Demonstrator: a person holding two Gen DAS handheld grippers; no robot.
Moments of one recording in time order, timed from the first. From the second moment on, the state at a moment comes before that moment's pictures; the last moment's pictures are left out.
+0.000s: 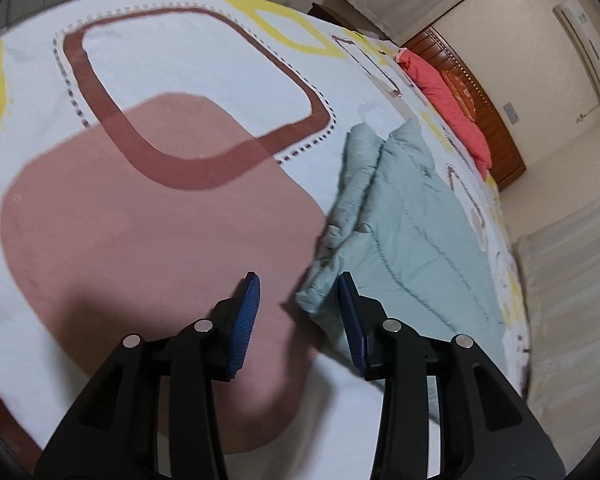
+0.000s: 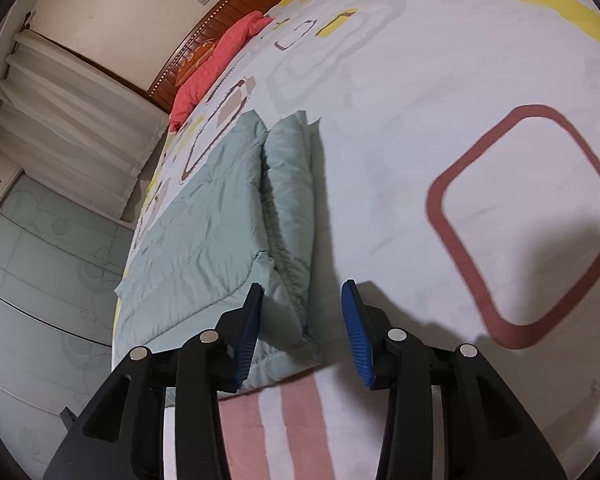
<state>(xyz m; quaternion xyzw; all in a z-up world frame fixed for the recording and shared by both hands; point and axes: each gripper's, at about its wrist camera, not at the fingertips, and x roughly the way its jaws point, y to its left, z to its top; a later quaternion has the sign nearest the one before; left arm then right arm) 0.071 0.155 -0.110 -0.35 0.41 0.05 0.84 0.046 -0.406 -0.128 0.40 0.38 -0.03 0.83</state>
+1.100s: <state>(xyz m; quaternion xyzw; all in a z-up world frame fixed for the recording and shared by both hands) 0.166 -0.036 -0.051 0.01 0.38 0.00 0.93 0.160 -0.211 -0.044 0.07 0.40 0.01 0.91</state>
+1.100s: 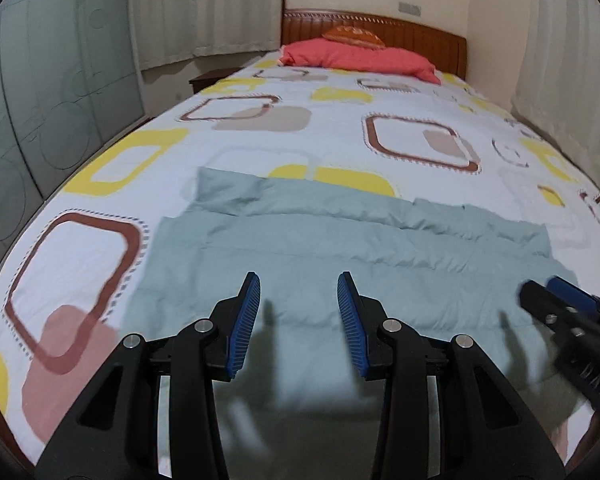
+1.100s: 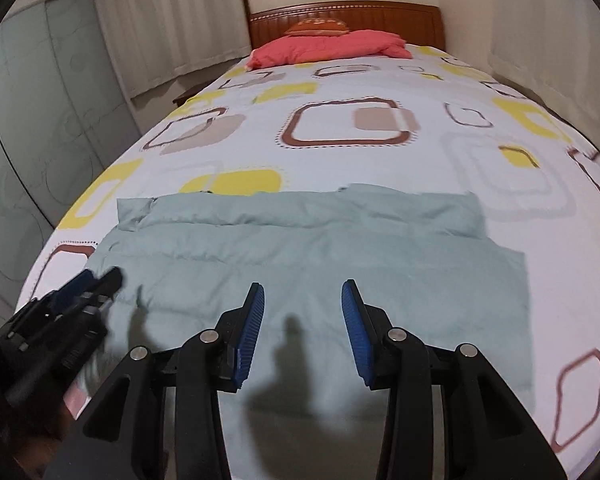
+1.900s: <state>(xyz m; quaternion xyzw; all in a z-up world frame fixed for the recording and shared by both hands) 0.184 -0.046 -0.104 0.03 0.42 0.00 0.91 0.181 -0.186 -0.116 0.04 0.44 0.00 0.90</state>
